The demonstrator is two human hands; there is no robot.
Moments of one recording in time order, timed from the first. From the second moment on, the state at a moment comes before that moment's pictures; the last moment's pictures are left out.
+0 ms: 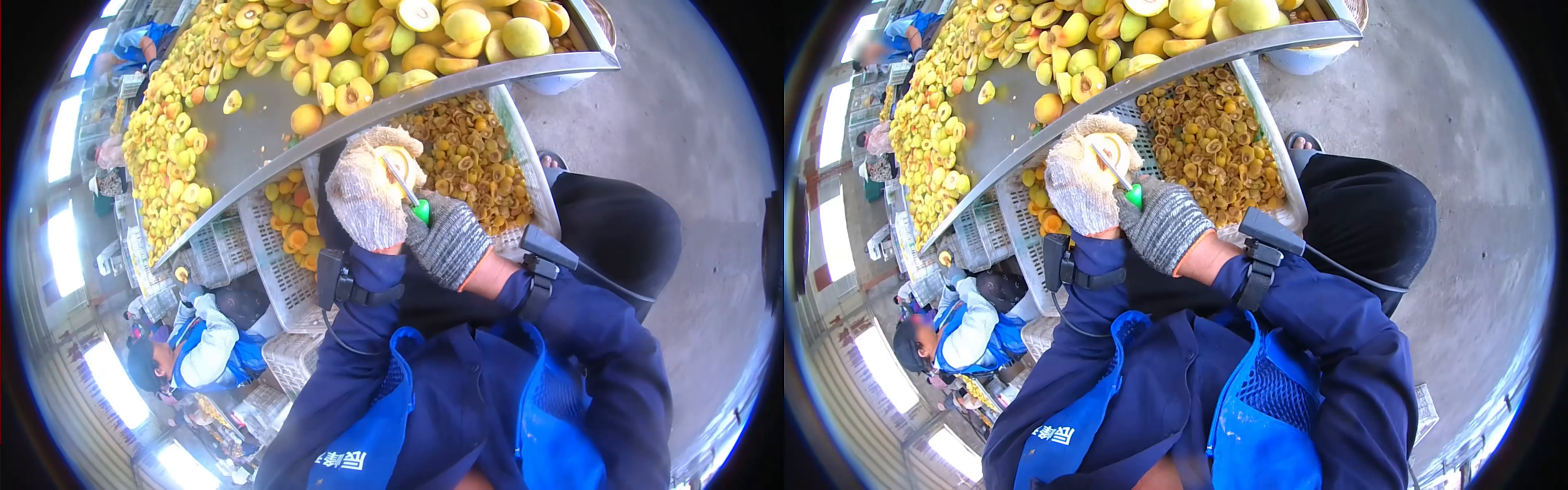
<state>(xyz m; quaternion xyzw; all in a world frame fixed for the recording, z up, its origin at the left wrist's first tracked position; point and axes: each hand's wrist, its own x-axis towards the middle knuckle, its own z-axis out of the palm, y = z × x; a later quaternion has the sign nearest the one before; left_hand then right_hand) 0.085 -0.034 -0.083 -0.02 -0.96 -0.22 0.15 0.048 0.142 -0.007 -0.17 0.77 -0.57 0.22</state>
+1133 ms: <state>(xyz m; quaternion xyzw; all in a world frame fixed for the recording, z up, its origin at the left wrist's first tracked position) 0.069 -0.040 -0.082 0.21 -0.47 -0.86 0.05 0.097 0.160 0.002 0.02 0.43 -0.77 0.47</state>
